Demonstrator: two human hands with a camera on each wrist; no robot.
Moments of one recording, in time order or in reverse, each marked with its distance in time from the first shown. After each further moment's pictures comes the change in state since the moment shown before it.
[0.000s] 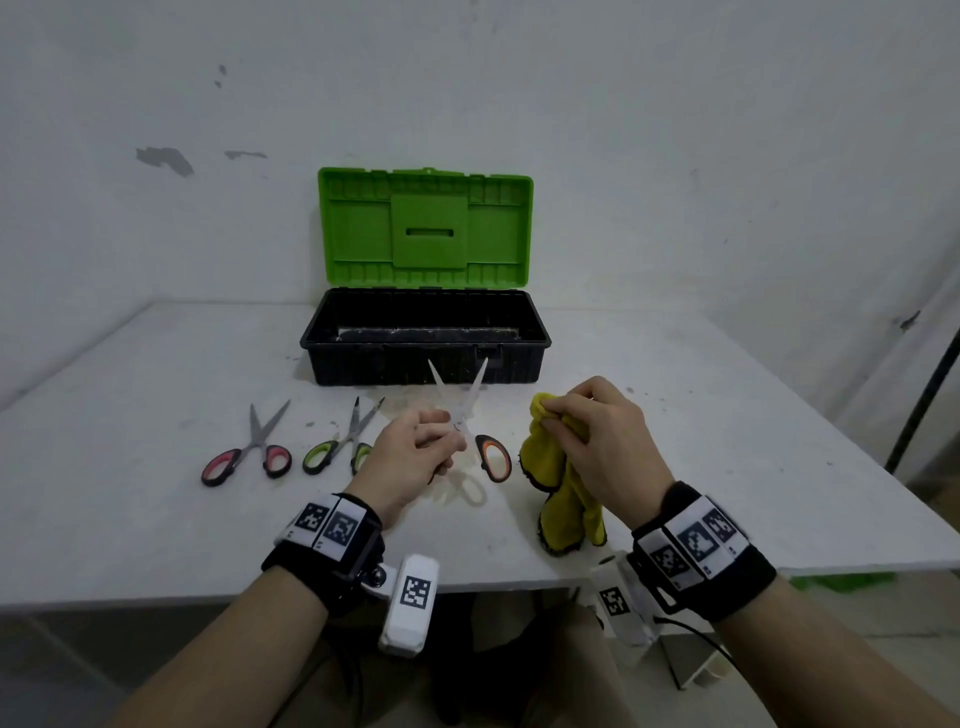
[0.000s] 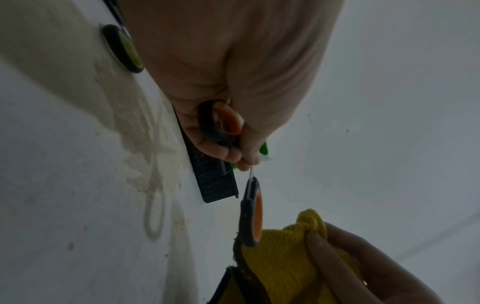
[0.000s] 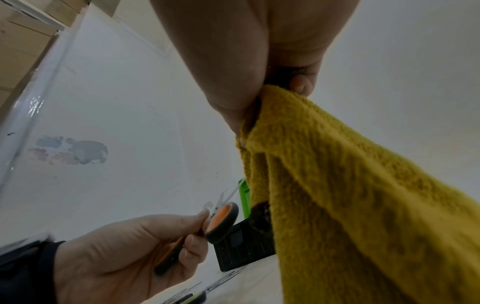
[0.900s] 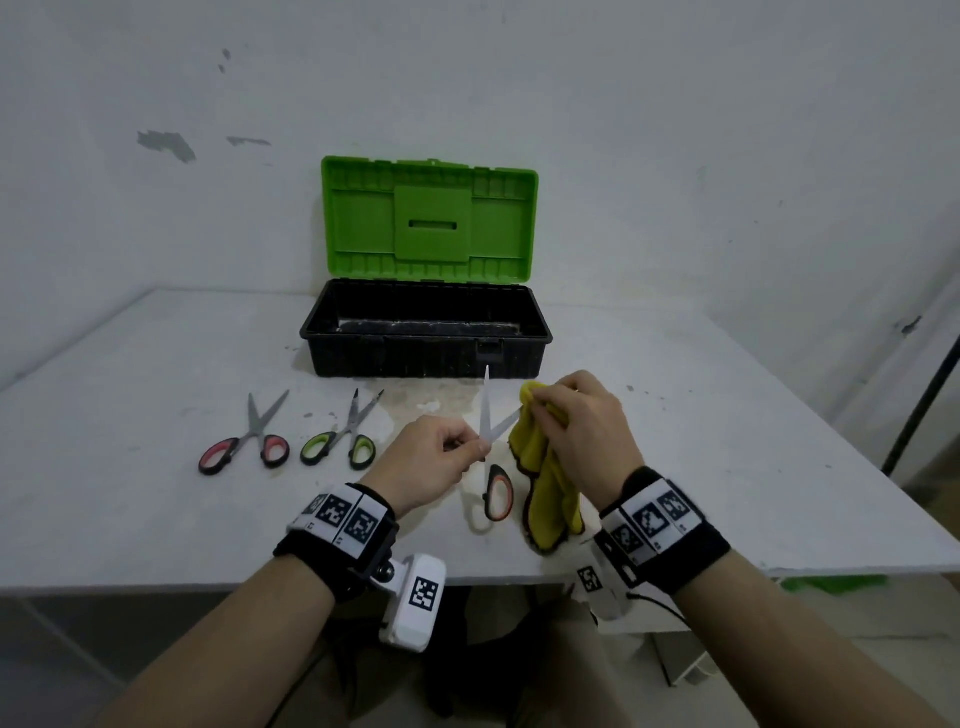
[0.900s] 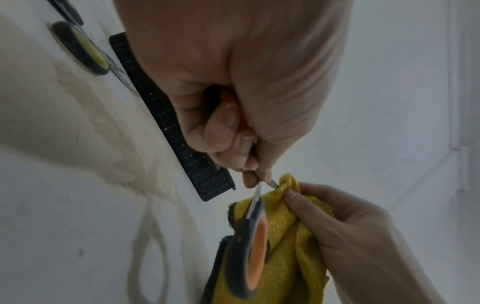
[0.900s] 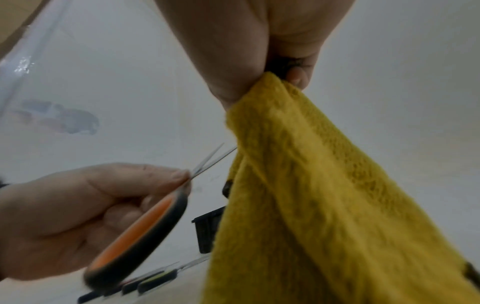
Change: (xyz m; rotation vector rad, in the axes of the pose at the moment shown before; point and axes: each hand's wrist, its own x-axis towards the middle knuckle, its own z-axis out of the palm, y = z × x) left_hand -0.002 0.005 0.008 0.341 -0.214 0.129; right_hand 0.012 -0.002 0.019 -0.023 0.004 0.030
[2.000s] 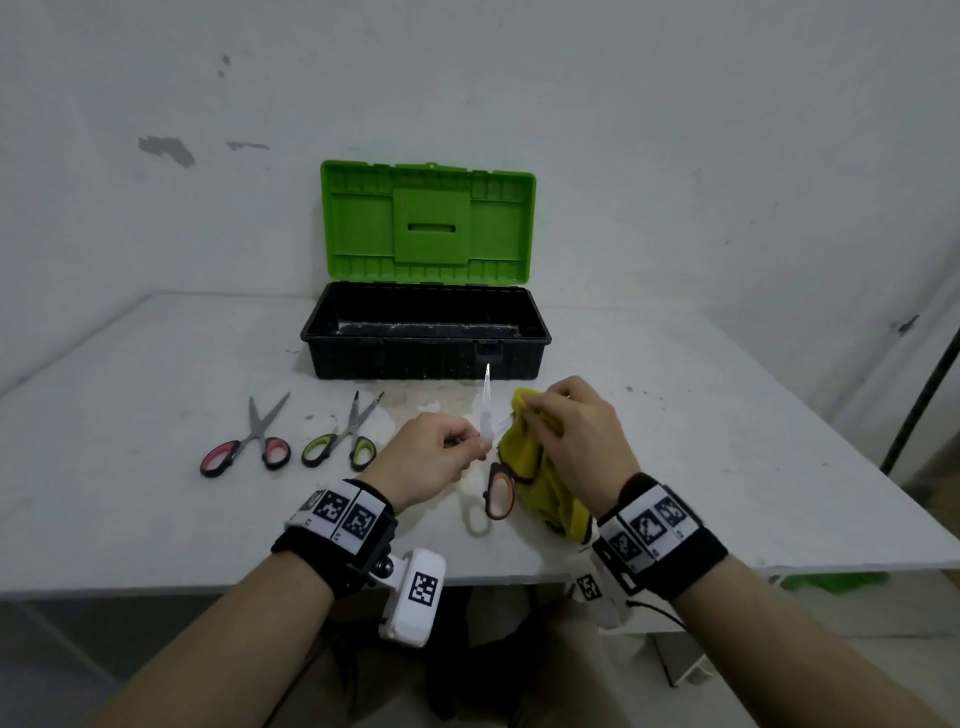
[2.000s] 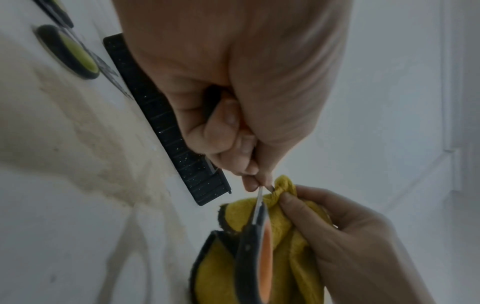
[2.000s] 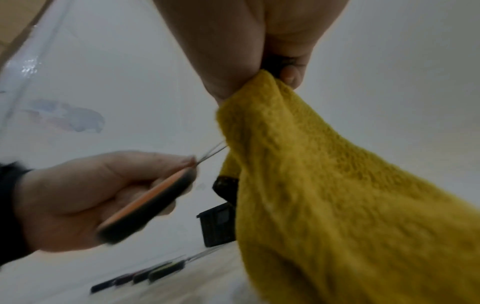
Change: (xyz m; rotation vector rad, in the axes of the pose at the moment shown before) left_hand -0.001 0.006 -0.005 0.052 -0.031 0.026; right_hand -0.006 -0.001 0.006 0.030 0.037 -0.084
